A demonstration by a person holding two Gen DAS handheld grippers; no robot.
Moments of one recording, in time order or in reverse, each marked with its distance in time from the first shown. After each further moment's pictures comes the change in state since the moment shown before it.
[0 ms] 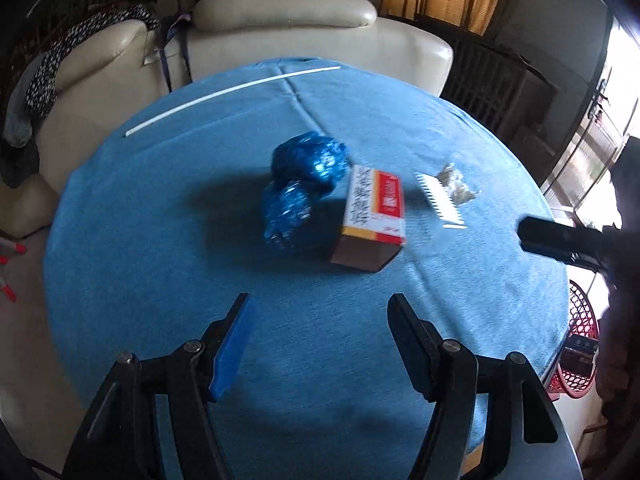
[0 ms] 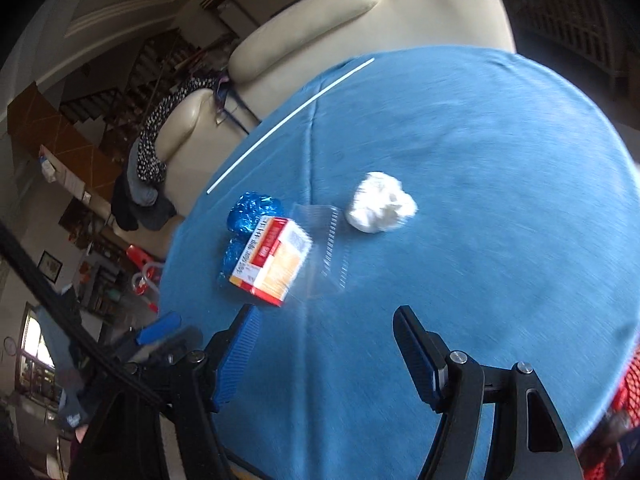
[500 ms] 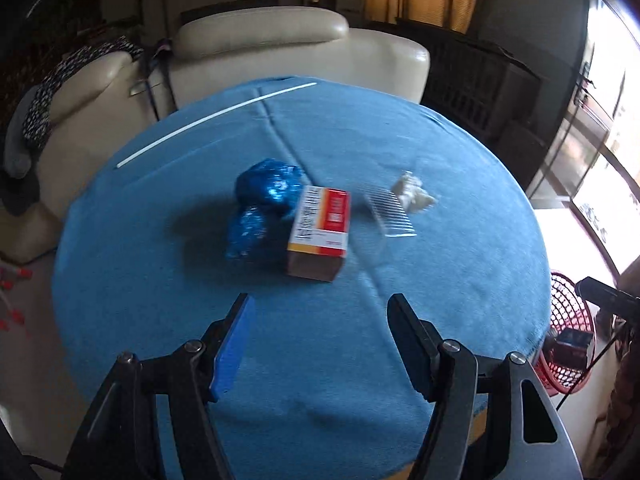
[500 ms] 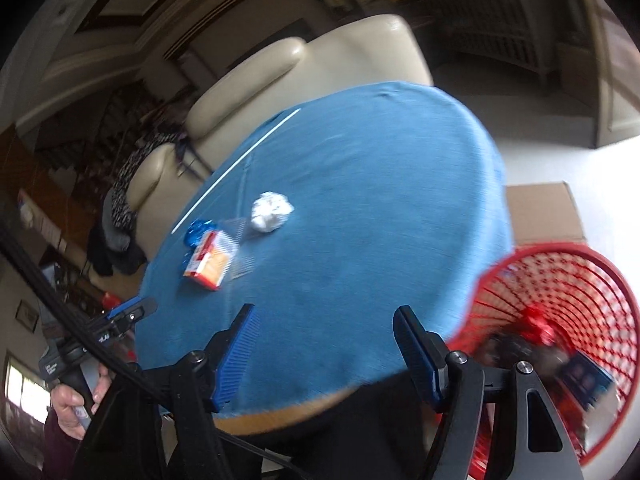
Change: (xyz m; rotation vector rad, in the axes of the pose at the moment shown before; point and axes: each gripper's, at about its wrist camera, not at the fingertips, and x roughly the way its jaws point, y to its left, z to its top) left arm -0.019 -0.040 0.007 0.064 -0.046 0.015; right arm -0.121 -0.072 -0.078 0.090 -0.185 -0.120
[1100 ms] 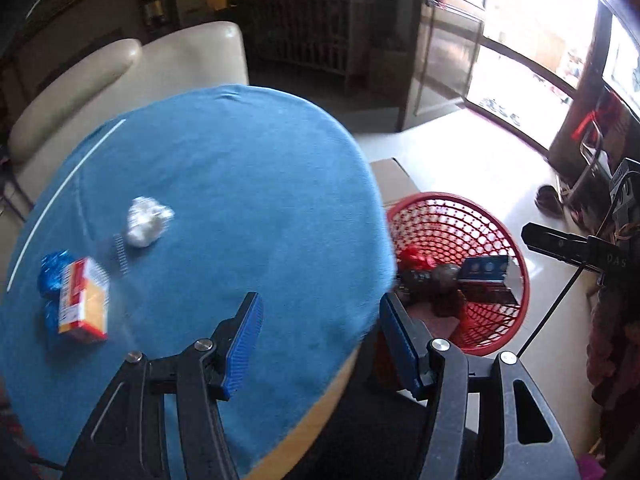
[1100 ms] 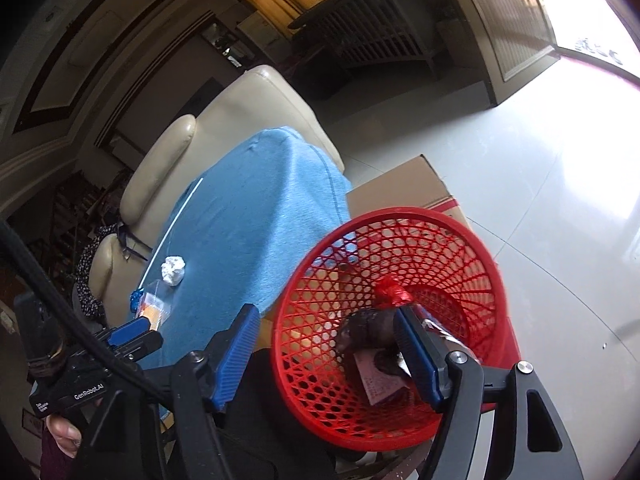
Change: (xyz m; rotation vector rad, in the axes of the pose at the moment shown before) left arm 0.001 -0.217 -0.012 0.437 0.076 -0.244; right arm -0.110 -0.154 -0.056 0.321 -0.166 -0.146
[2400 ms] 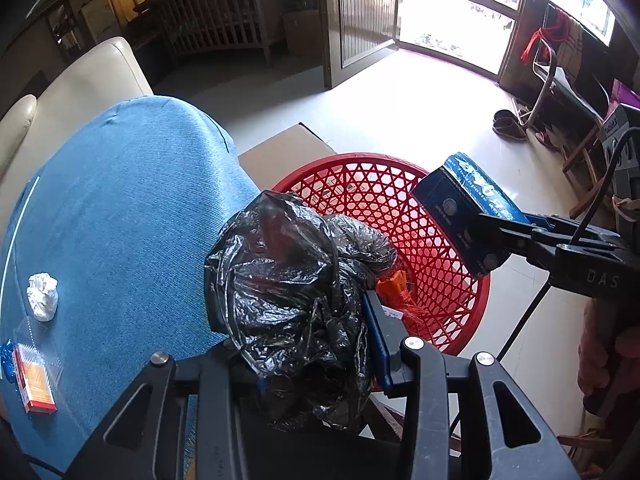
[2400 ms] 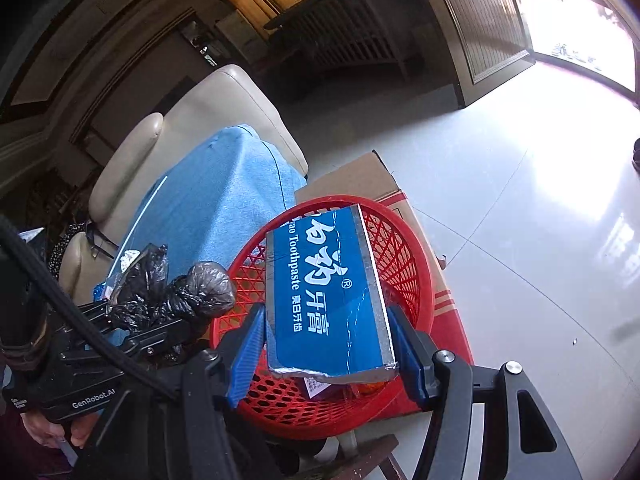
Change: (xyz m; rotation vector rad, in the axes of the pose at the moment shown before) left arm 0.070 -0.133 0.022 0.285 0.141 -0.111; right arm -0.009 -0.049 -0.015 0.011 -0.012 -0.122
